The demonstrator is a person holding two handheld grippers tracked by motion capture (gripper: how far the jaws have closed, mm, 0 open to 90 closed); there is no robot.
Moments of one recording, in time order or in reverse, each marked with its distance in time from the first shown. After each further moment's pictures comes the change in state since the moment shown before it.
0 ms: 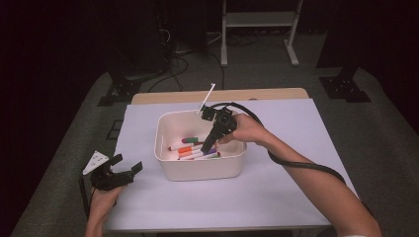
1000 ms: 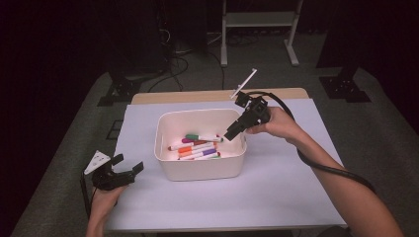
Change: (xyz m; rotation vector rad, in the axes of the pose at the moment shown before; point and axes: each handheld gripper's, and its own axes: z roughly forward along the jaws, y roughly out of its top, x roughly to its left) left arm -0.003 0.001 0.002 0.005 -0.003 0.004; right arm -0.001 -0.065 -0.070 -0.193 -0.071 0.082
